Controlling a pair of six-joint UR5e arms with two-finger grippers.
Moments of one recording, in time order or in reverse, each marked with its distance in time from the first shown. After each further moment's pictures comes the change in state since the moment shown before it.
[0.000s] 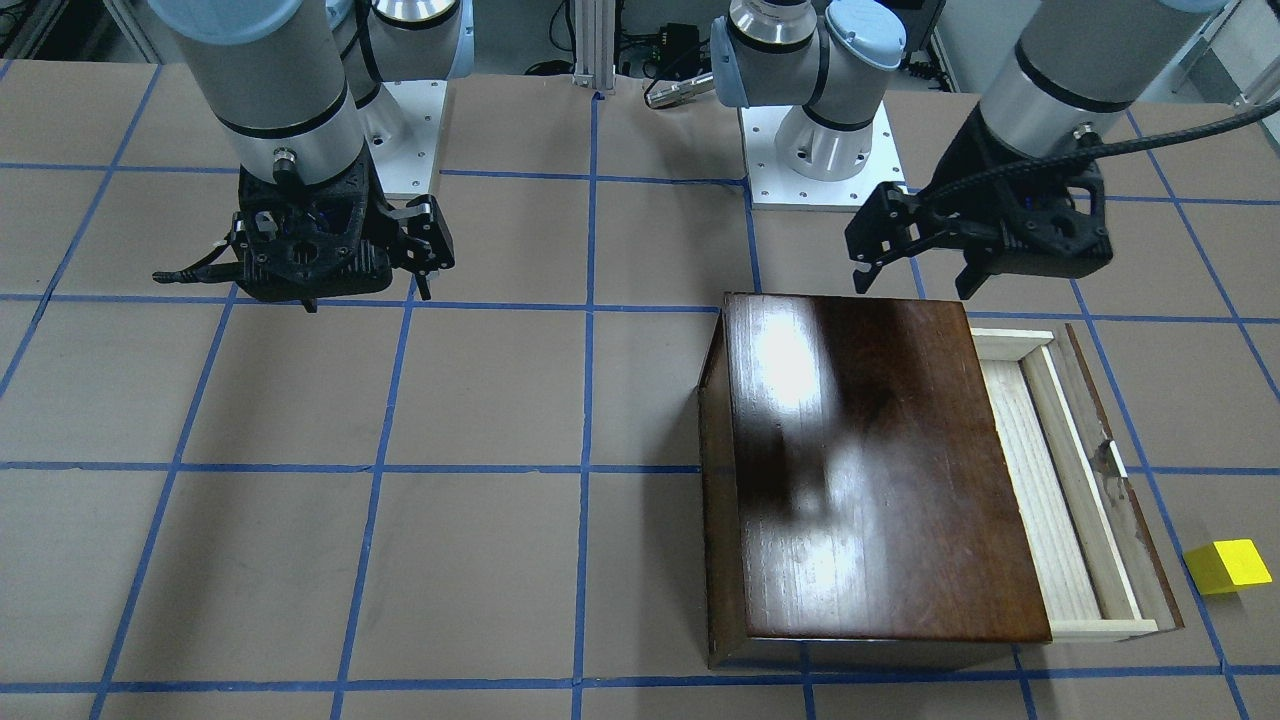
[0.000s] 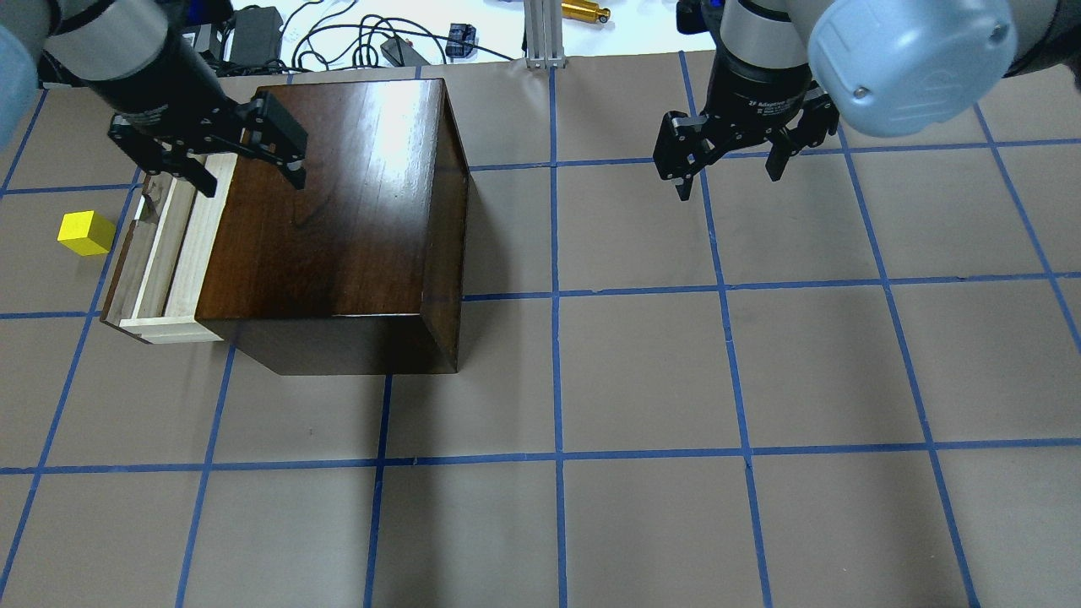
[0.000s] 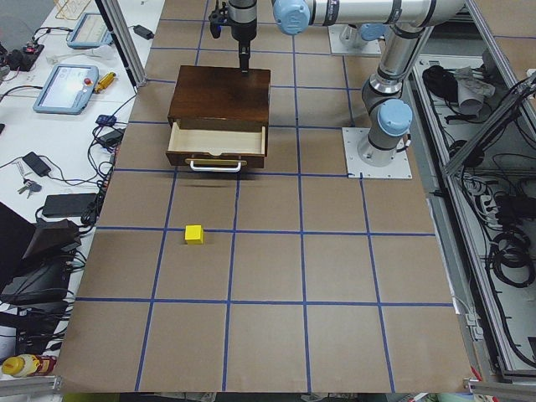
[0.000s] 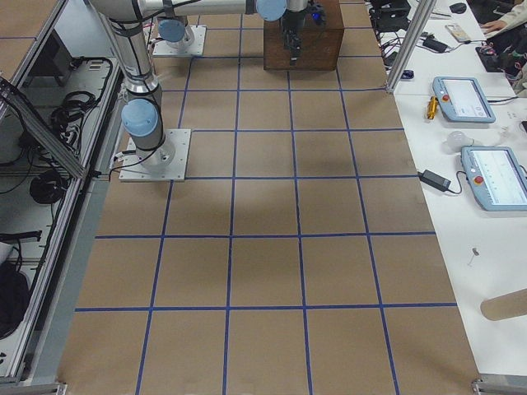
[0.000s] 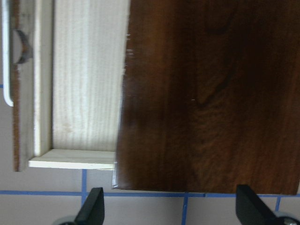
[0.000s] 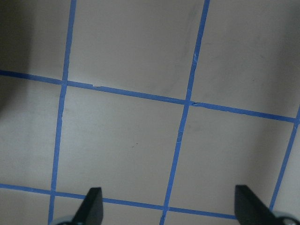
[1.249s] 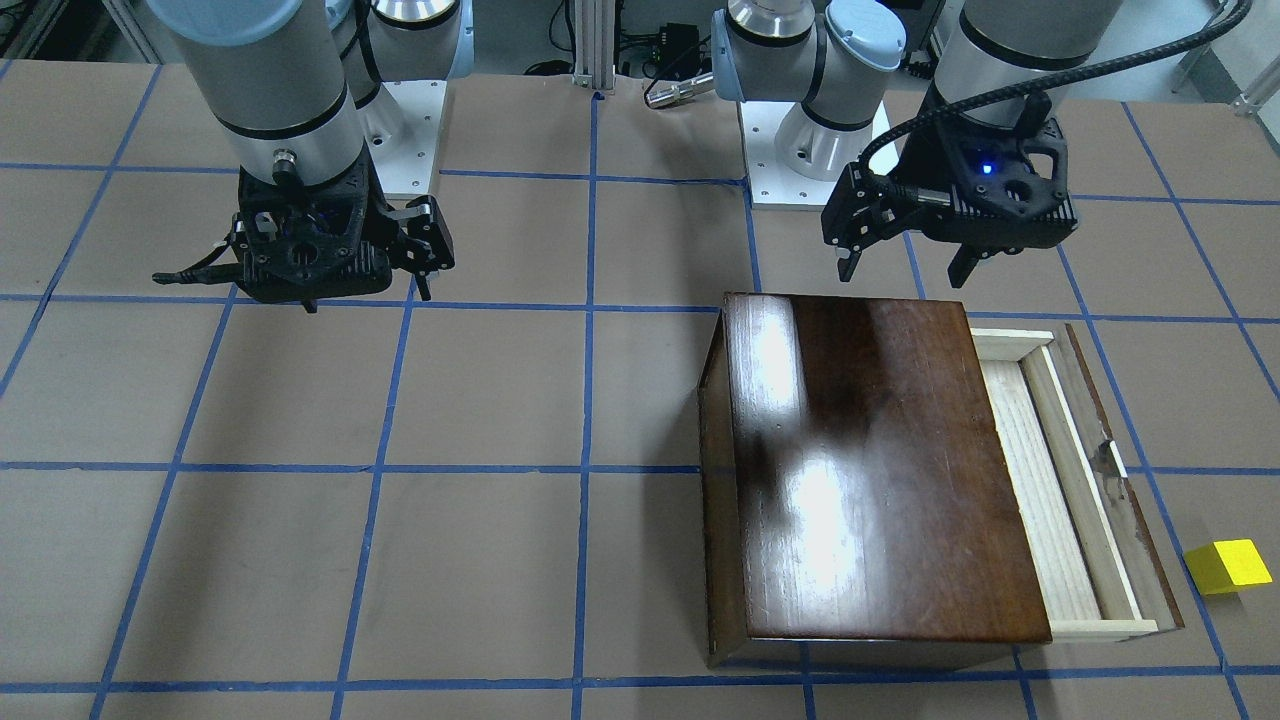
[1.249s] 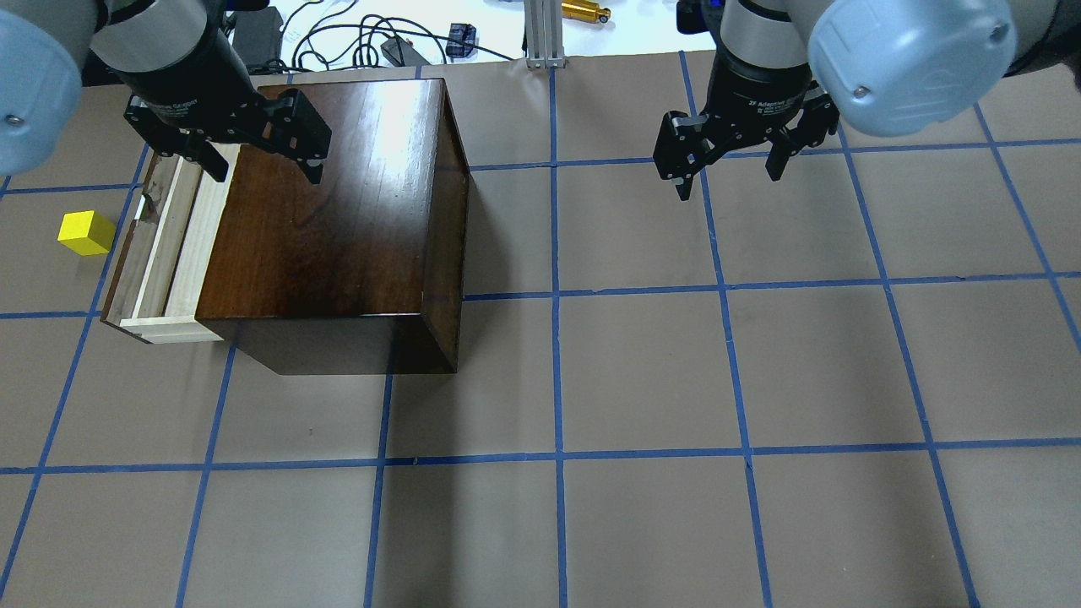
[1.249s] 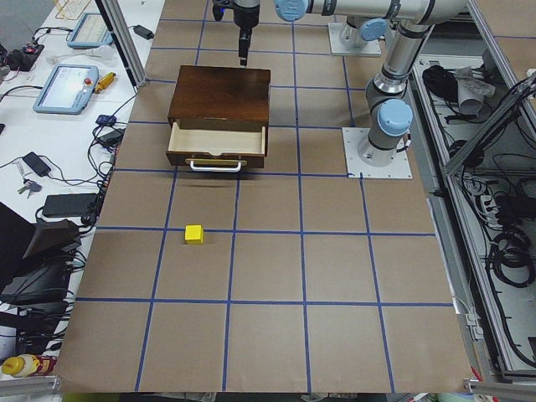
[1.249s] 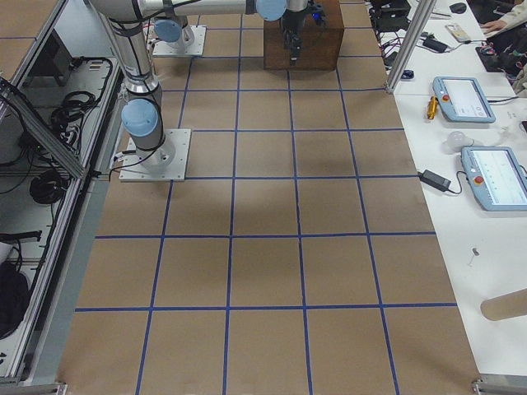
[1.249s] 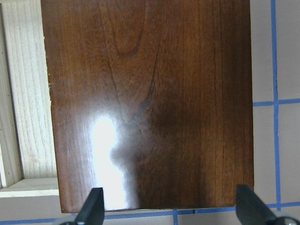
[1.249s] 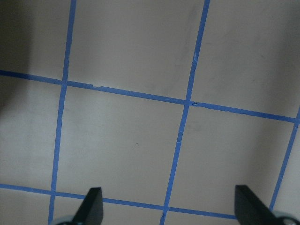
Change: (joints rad) left arm -0.036 0.022 0.009 0.021 0.076 0.008; right arm 0.000 0.000 0.000 0.000 0.000 0.001
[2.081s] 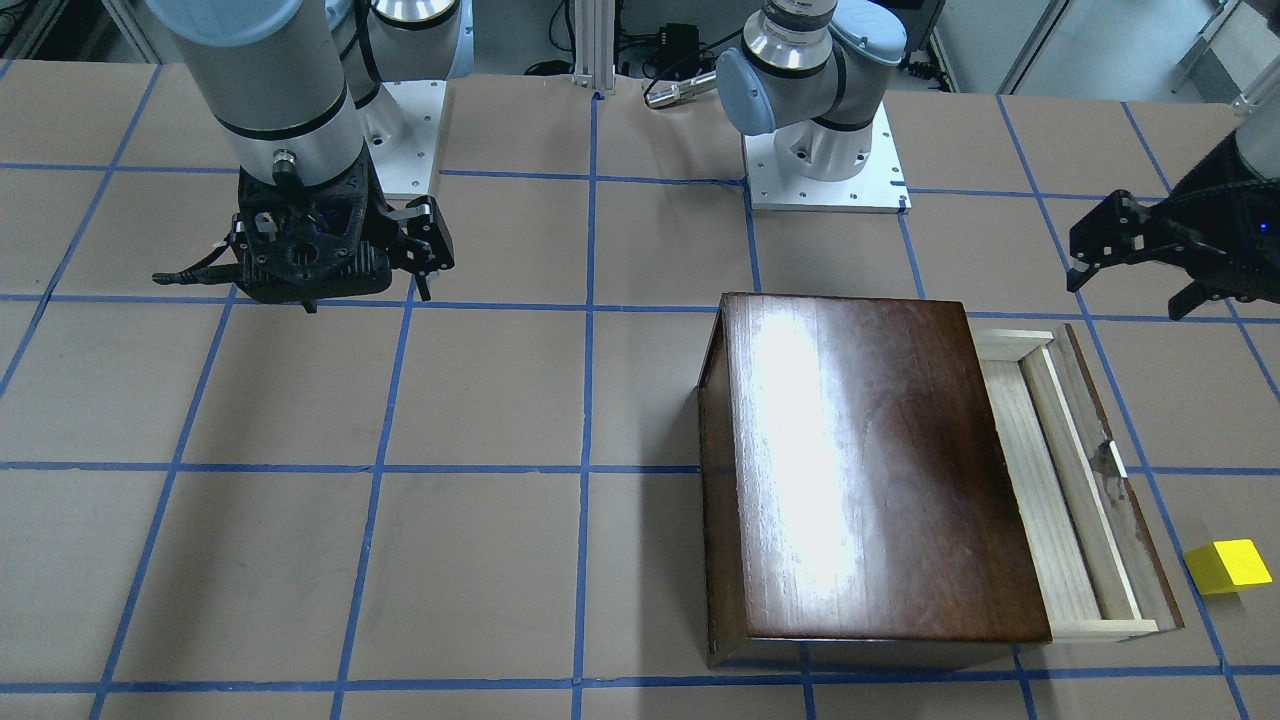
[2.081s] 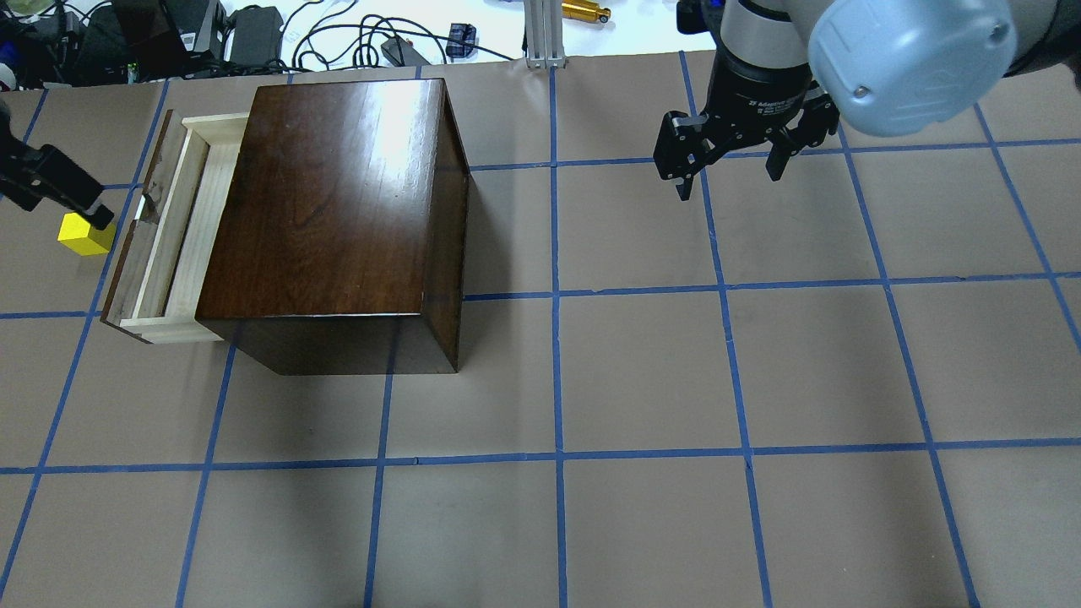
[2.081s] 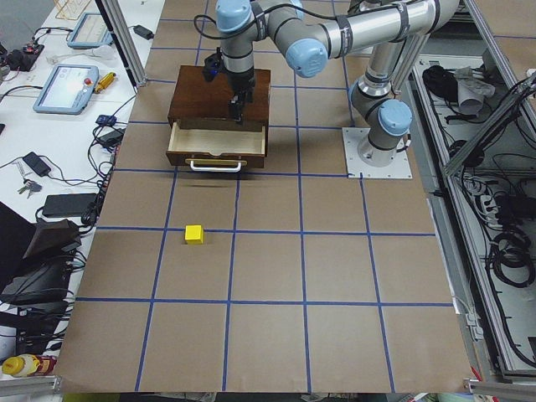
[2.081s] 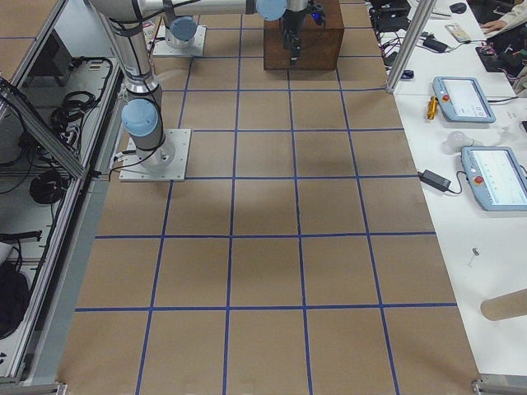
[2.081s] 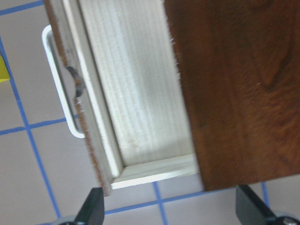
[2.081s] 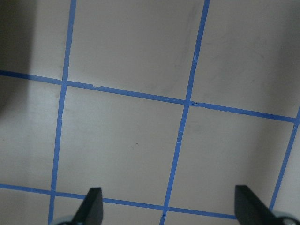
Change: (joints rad) left arm 0.462 -0.060 -0.012 -0.036 -0.002 0.778; right arm 0.000 0.000 0.000 0.000 0.000 0.000
